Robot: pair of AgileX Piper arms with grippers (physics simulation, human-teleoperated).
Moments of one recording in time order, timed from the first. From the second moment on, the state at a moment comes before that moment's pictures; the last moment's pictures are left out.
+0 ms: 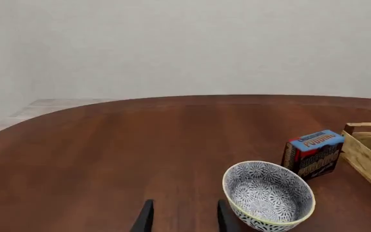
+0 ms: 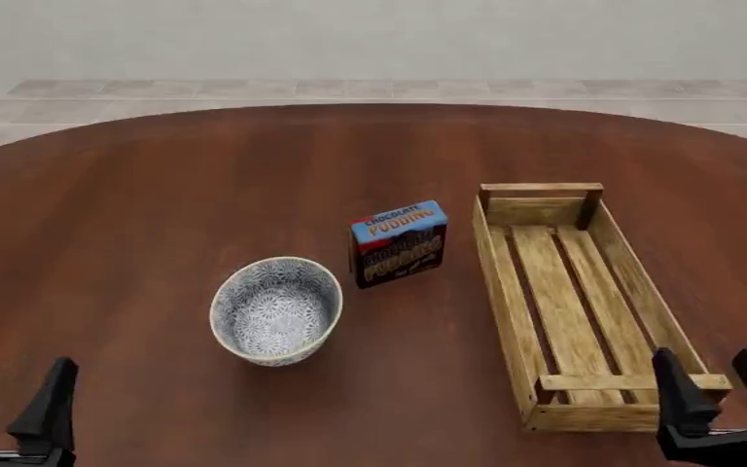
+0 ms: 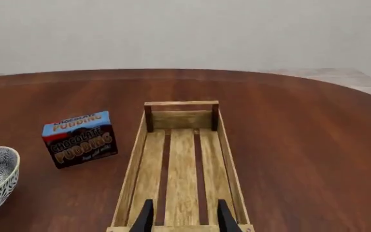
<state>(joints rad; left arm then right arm) 0.00 0.00 0.00 0.00 0.00 -0.01 0.22 -0.02 -0.06 0.01</state>
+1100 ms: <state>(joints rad) 0.00 0.00 0.00 0.00 0.00 0.15 0.33 -0.48 0.15 0.01</state>
